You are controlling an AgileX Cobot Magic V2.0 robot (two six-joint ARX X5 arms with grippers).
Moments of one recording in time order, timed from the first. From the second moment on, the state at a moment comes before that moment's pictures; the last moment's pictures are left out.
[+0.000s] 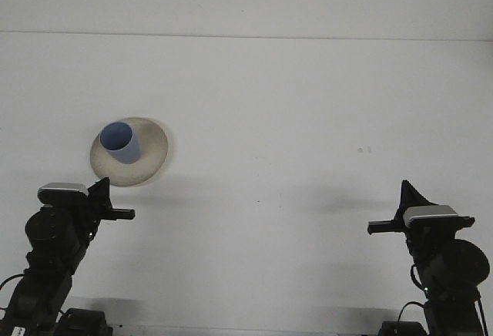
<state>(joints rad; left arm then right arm) -0.07 0.57 0.62 -0.27 -0.03 -0.04 -0.01 0.45 0.56 -0.24 -0.08 -0.04</state>
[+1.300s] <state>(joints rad) -0.07 0.27 0.39 -0.01 -0.03 -0.02 -0.01 0.45 0.56 -0.24 -0.08 -0.04</state>
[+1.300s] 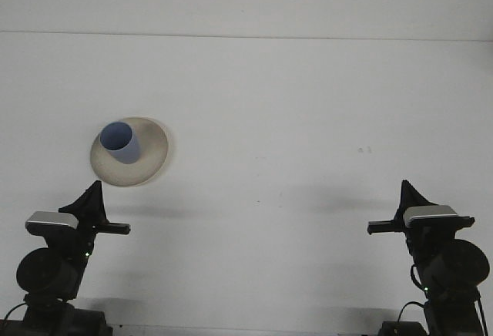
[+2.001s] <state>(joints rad) -0.03 0.01 0.03 0.20 -0.03 -0.01 -0.01 0.45 0.56 -0.24 -0.08 -0.04</state>
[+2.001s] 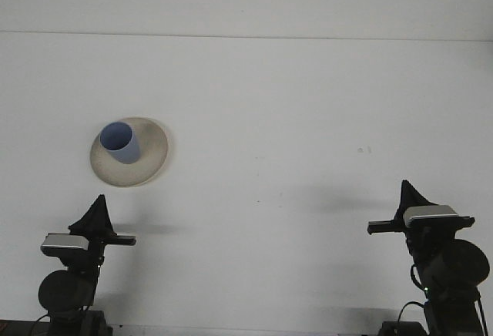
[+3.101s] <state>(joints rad) -0.03 0.01 0.03 0.25 -0.03 -0.01 -0.01 0.45 0.56 -0.24 -0.08 -0.04</state>
